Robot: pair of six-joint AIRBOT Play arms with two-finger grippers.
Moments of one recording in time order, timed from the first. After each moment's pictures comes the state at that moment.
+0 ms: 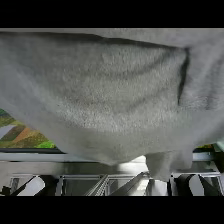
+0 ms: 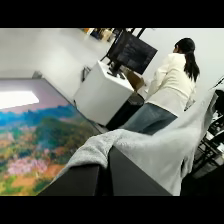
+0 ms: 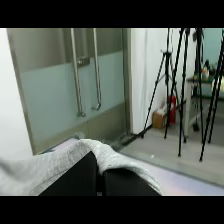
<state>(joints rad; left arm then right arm) 0.69 -1.13 1.71 -0.09 -1.70 -1.23 -0.74 -0.75 1.52 0.02 1.34 0.85</state>
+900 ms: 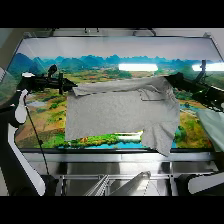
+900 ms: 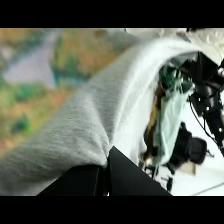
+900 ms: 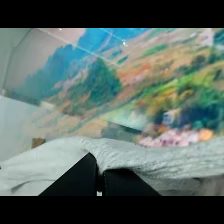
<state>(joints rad) 0.24 -2.35 2.01 0.40 -1.55 -1.27 -0.31 -1.78 1.14 0.10 0.92 0.44</state>
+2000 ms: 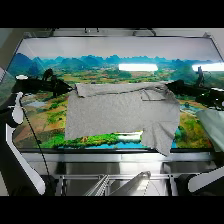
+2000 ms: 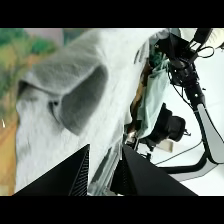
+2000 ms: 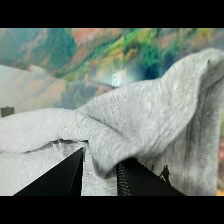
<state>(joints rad) 0.33 -2.35 2.02 0.40 -1.74 -1.31 -0.41 -1.86 1.24 -0.19 1.04 0.58</state>
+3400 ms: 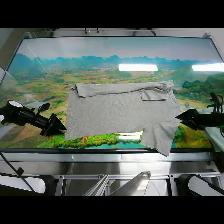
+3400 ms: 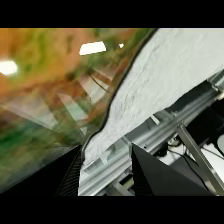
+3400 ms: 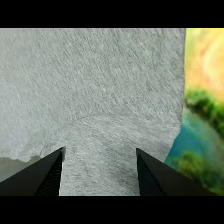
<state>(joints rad) 0.38 -1.70 0.93 0.94 -1.52 -1.18 -0.57 -1.21 0.67 -0.77 1.17 1.01</state>
